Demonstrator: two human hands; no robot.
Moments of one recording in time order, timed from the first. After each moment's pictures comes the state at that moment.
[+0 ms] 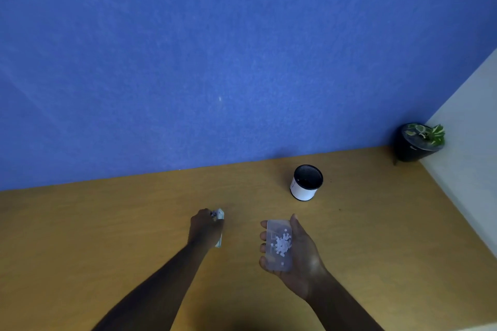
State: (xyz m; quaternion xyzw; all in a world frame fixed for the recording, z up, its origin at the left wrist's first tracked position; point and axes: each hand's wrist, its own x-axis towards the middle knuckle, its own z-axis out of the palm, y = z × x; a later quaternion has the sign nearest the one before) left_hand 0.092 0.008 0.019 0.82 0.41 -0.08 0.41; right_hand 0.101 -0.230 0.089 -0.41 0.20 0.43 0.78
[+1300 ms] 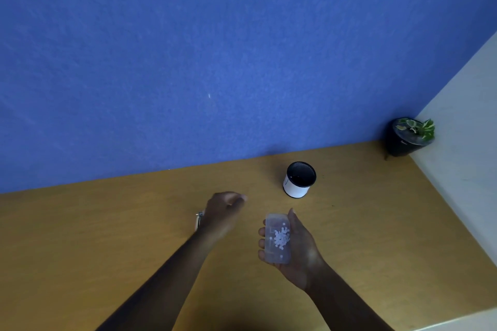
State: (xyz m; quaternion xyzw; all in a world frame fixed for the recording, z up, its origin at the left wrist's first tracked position) left_hand 0.119 -0.033 0.078 0.81 0.24 -0.06 0.52; right_hand 0.118 -0.236 0.089 -0.43 0.21 0.41 0.78
